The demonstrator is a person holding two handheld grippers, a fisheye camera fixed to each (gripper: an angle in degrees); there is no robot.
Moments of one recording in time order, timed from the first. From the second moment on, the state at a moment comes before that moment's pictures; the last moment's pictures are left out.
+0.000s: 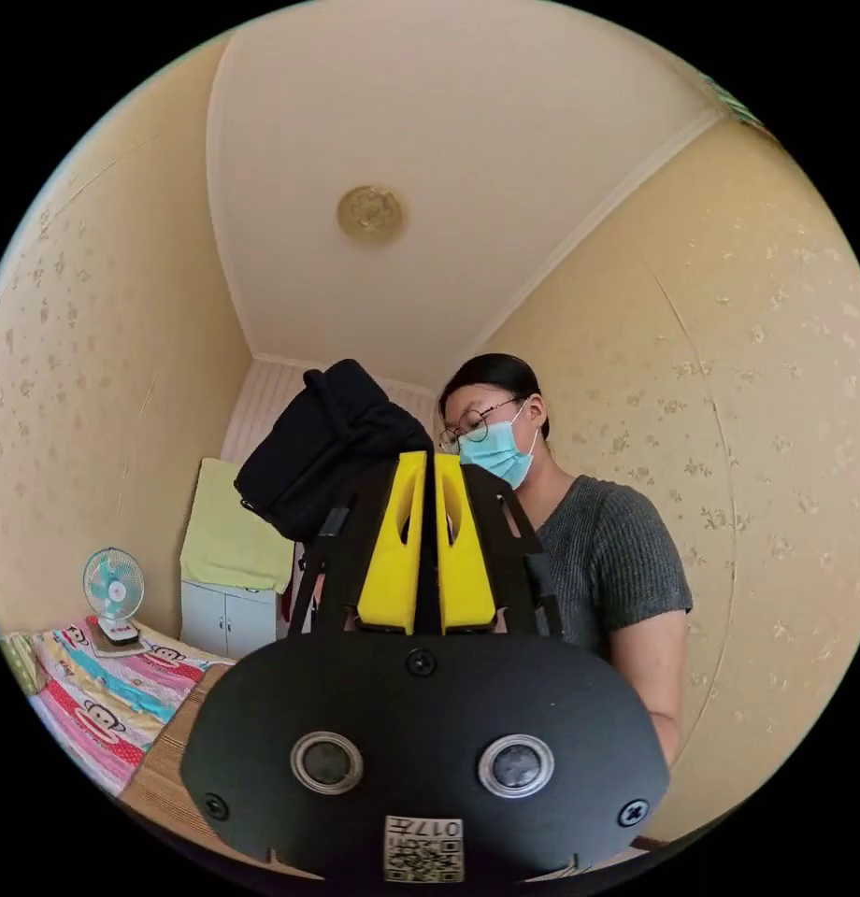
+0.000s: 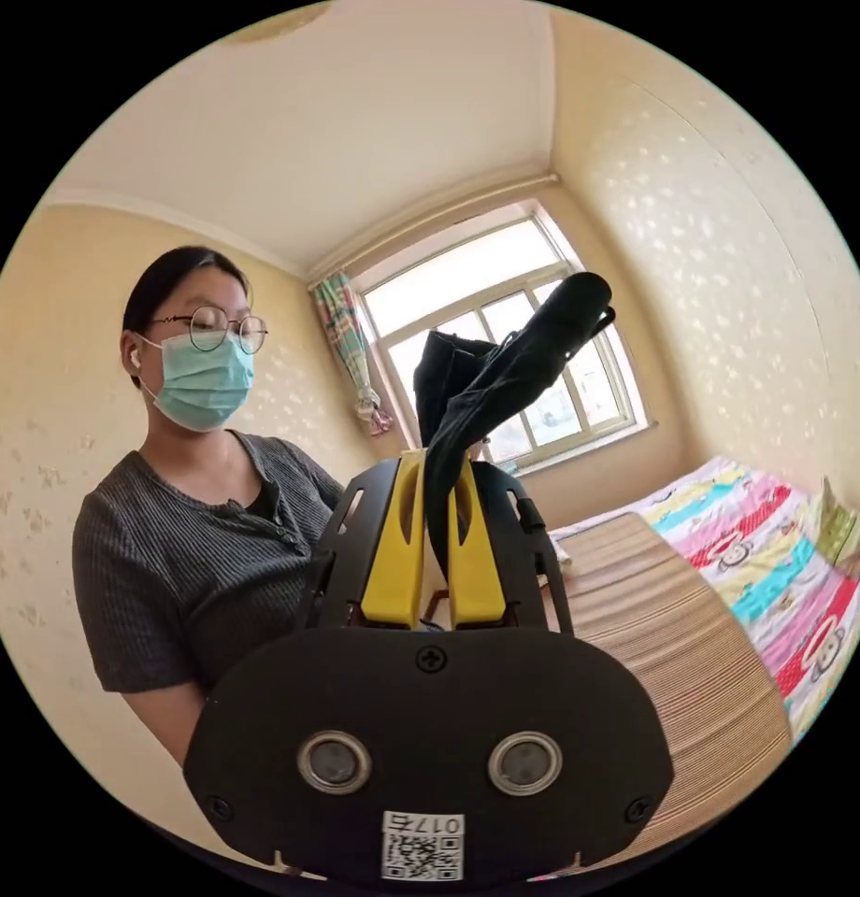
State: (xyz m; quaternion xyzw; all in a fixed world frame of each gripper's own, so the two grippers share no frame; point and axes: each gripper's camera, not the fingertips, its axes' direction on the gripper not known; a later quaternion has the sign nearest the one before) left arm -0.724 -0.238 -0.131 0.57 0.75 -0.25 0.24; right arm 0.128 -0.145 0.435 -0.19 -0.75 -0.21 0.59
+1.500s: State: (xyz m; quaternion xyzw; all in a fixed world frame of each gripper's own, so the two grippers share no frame) left arm -0.448 -0.258 0.467 -0.38 0.72 -0.29 0.51; right arm 0.258 -0.077 1.054 -0.60 -0.18 -0.01 0.78
